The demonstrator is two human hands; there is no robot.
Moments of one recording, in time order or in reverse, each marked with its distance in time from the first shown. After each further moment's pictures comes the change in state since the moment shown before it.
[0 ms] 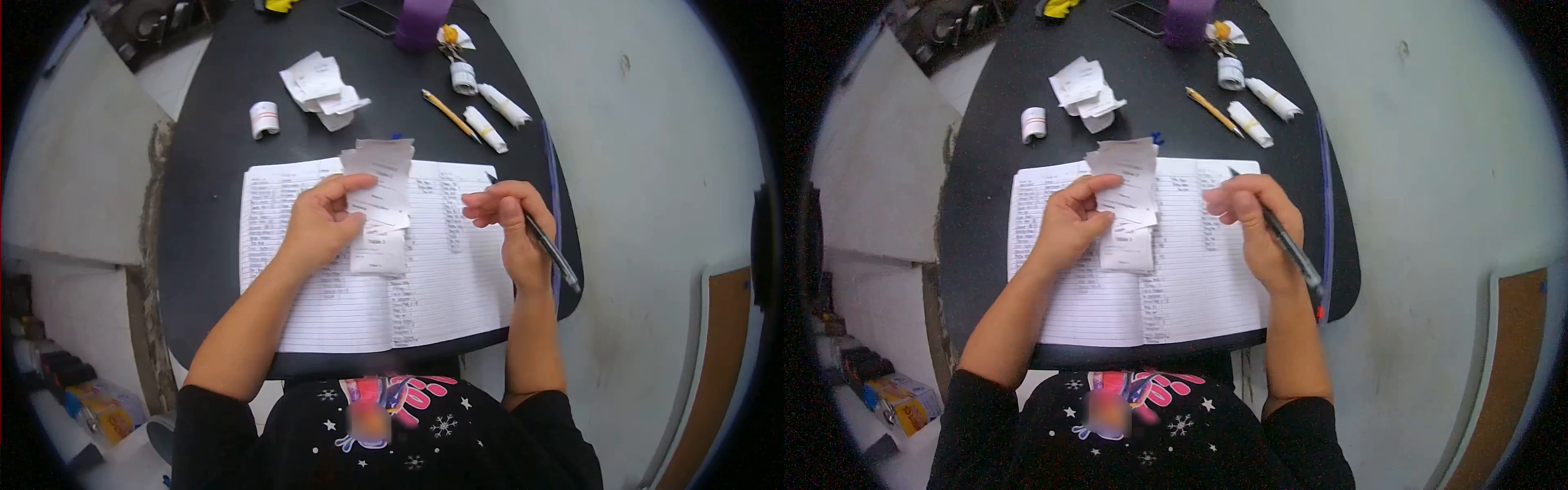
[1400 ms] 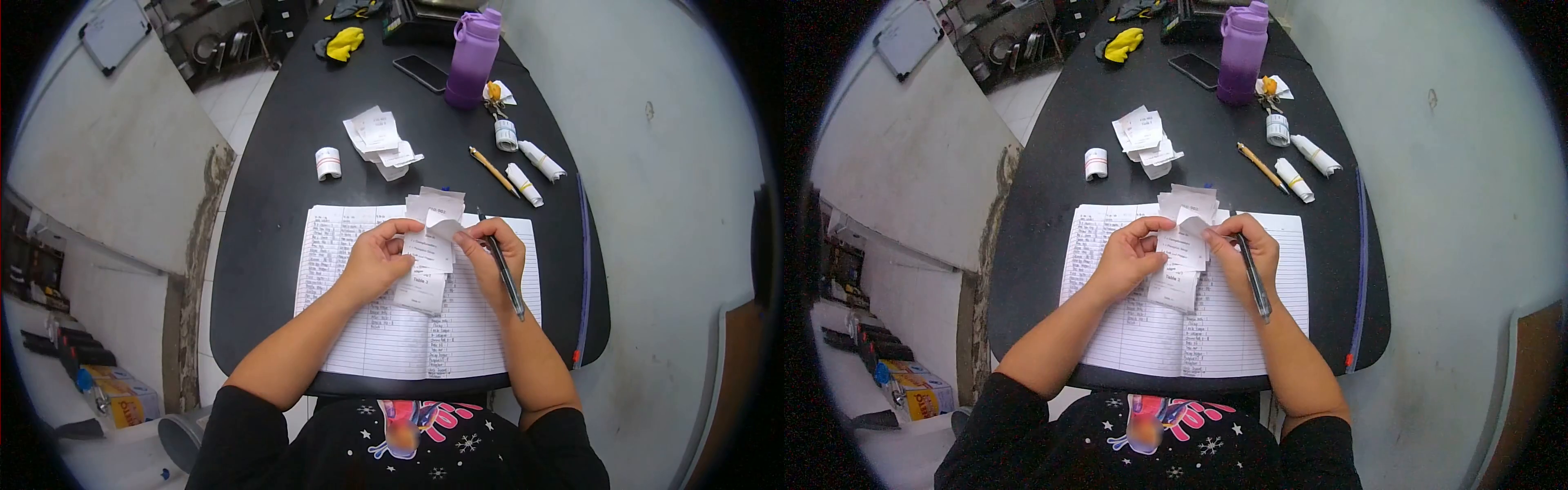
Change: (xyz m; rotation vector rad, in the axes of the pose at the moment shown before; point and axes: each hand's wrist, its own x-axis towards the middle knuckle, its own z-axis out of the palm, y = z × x) left_hand 0.002 -0.004 -0.005 -0.093 -0.032 -0.062; right_hand 0.019 0.027 0.066 0.036 0.100 0.035
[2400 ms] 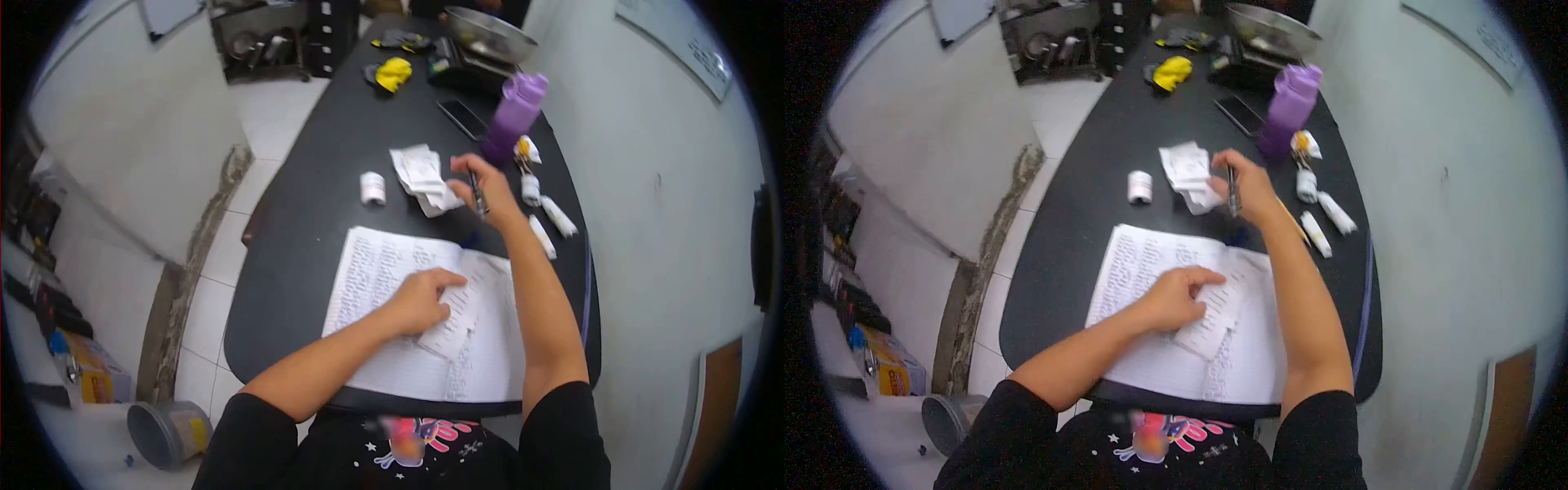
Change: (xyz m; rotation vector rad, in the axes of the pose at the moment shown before) left_hand -0.012 0.010 0.004 0.651 -0.016 0.074; right_hand 0.161 0.019 0.058 -0.464 -0.384 -0.320
